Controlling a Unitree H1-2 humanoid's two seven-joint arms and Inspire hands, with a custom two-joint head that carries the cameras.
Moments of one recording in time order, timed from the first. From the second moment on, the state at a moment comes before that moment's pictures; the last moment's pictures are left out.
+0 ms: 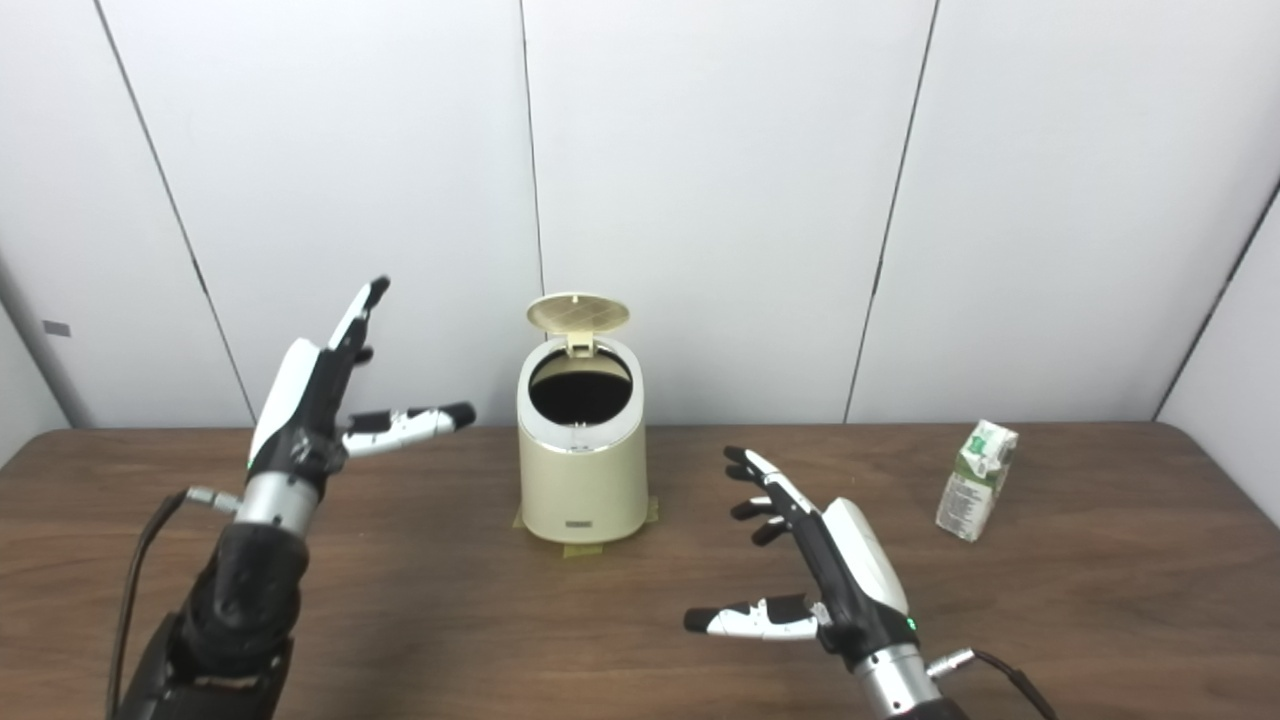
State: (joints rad) left arm -0.42 0.21 -0.03 -0.01 0.38 0.21 0.01; right arm -0.16 -0.20 0.07 -0.06 -0.46 -0.12 -0.03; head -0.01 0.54
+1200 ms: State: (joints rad) left arm -0.17 0.18 0.05 0.11 0.02 -0.29 -0.06; right arm -0.35 -0.33 -0.30 -0.01 -0.17 0.06 -0.09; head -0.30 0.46
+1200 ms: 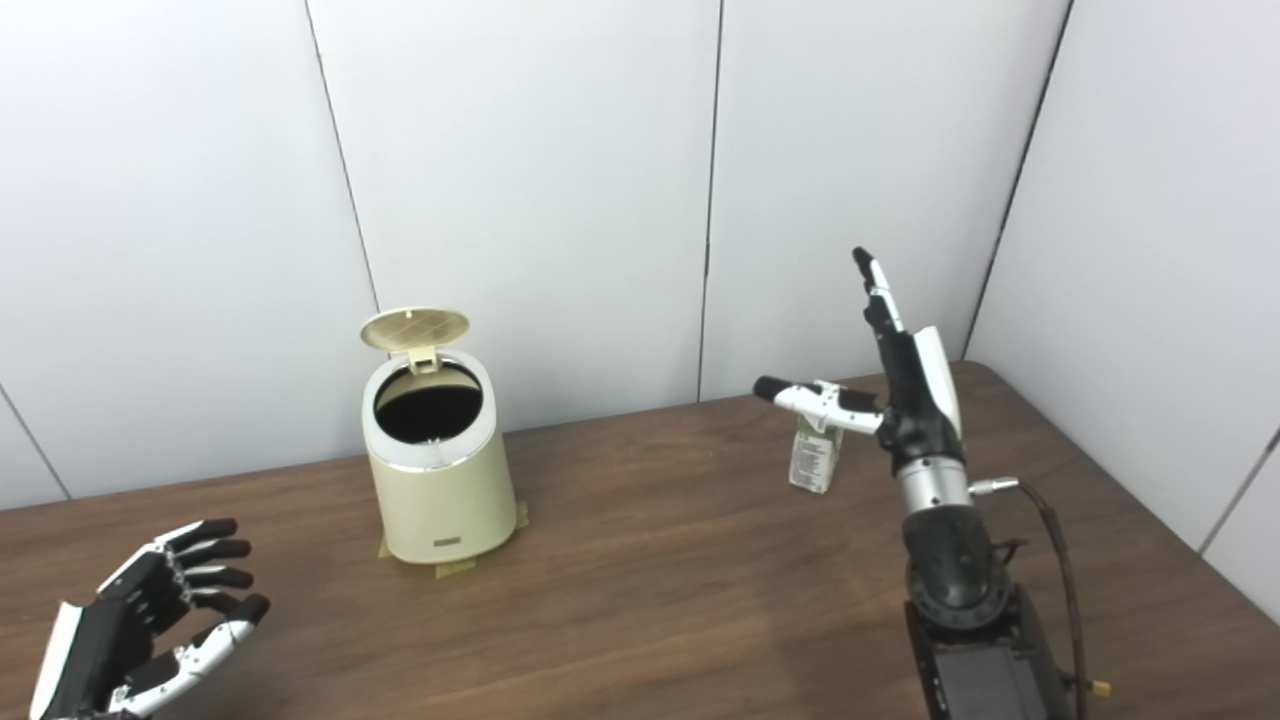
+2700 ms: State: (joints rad) left arm -0.16 0.21 0.04 0.12 0.02 -0.28 -0.10; right arm -0.50 -0.50 -0.16 0.75 -0.05 -0.18 0.07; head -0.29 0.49
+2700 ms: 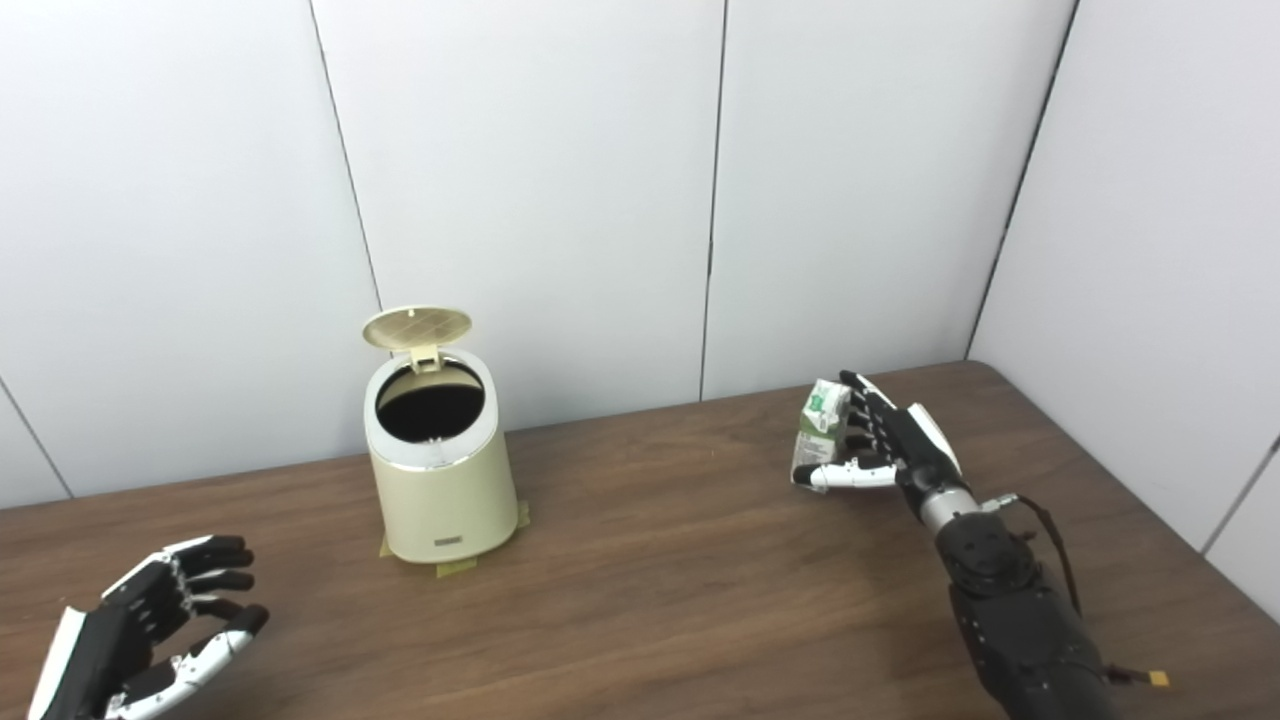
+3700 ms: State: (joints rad) left arm -0.16 0.21 0.03 0.12 0.03 -0.28 -0.11; right arm -0.52 -0.39 -0.14 0.77 -0.18 -0.20 -0.30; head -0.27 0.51
